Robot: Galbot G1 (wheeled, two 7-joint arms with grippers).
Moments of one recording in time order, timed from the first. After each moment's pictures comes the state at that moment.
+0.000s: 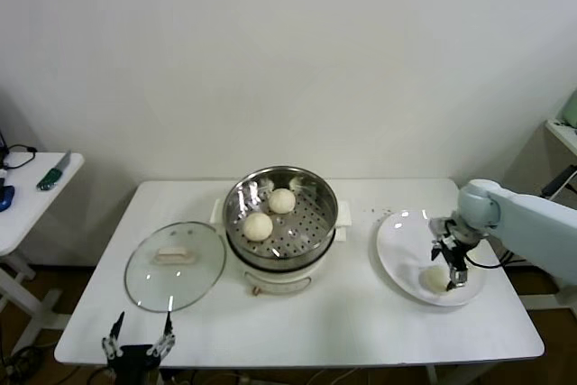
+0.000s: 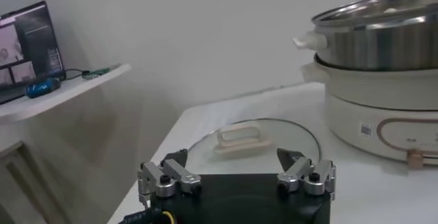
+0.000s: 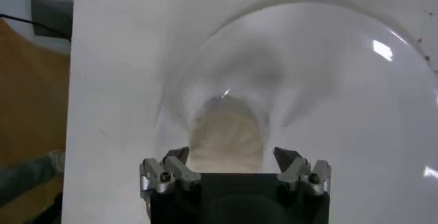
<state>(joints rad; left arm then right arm) 1.86 -1.52 -0.67 -2.07 0.09 0.03 -0.11 0.19 0.65 -1.21 1.18 0.04 -0.19 -1.12</state>
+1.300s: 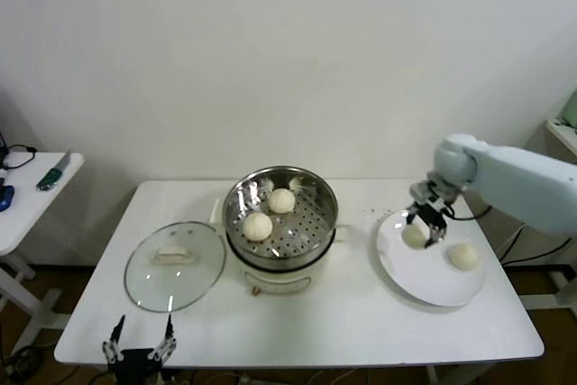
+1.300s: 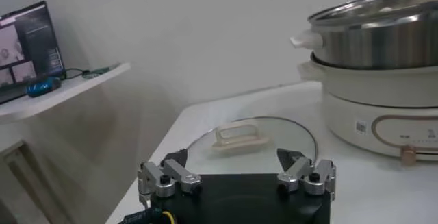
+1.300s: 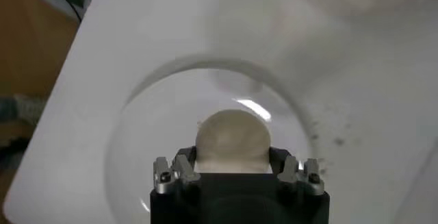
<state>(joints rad) 1.88 -1.52 -0.66 -2.09 0.10 0.02 -0.12 0.54 0.81 -1.40 1.19 0.09 0.07 -1.20</state>
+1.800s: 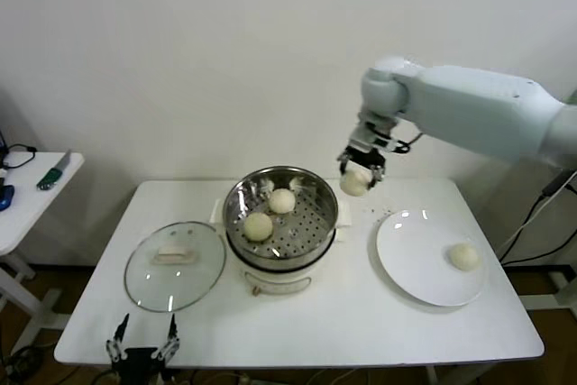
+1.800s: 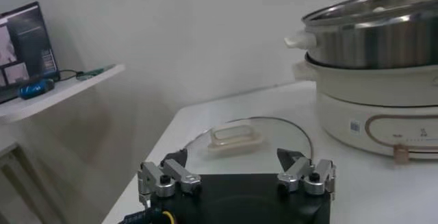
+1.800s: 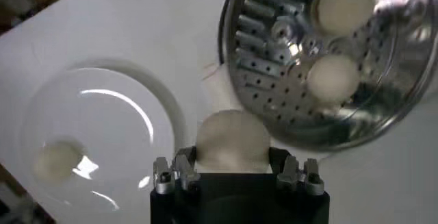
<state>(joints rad) 1.87 -1.52 -0.64 -2.09 0.11 0.02 -0.12 0.78 1.14 -1.45 1.20 0.11 0.35 -1.23</state>
